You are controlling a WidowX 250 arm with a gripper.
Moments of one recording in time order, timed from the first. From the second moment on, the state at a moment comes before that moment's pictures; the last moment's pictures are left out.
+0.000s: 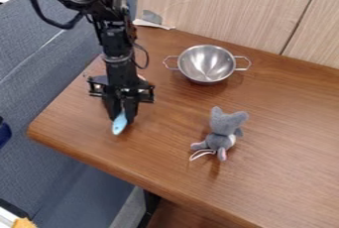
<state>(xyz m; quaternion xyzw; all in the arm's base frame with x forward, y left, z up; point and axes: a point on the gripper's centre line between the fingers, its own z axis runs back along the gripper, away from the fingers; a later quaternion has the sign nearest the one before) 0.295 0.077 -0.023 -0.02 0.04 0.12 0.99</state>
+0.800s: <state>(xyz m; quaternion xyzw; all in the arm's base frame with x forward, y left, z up) 0.289 0.068 -0.027 0.01 0.02 0.10 0.99</state>
